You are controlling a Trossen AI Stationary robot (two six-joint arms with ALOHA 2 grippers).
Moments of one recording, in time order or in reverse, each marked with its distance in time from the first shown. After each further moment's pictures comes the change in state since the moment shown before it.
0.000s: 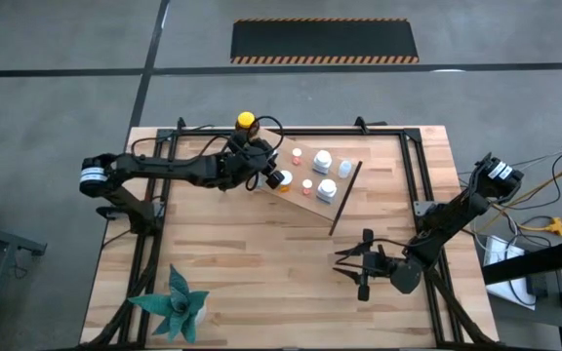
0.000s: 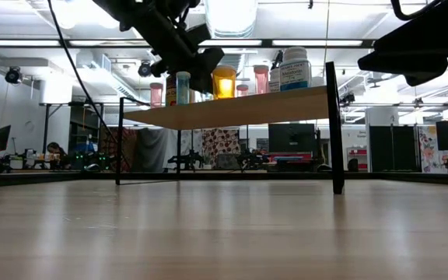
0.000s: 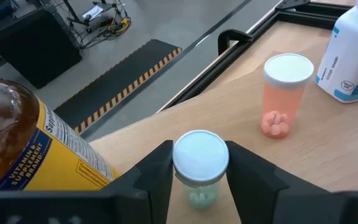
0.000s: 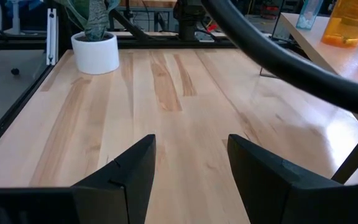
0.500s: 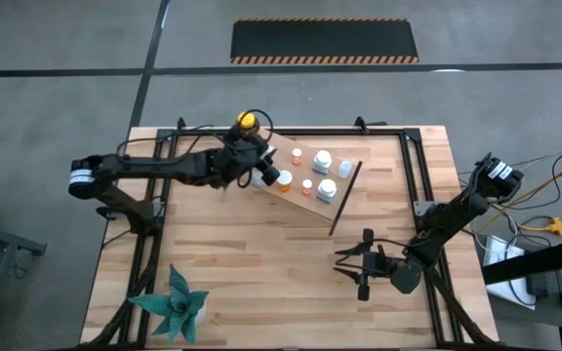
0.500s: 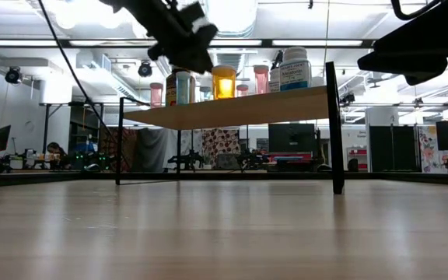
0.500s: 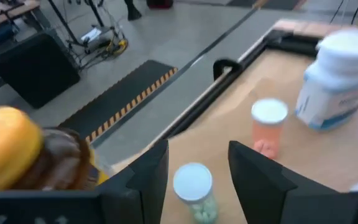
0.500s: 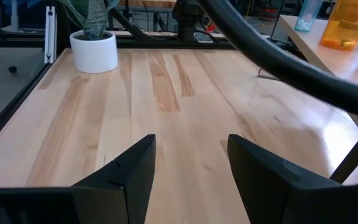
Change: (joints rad) left arm -0.010 -0.081 0.019 -0.008 0.005 0.062; right arm -0.002 0.000 0.000 0.001 0.005 -0.016
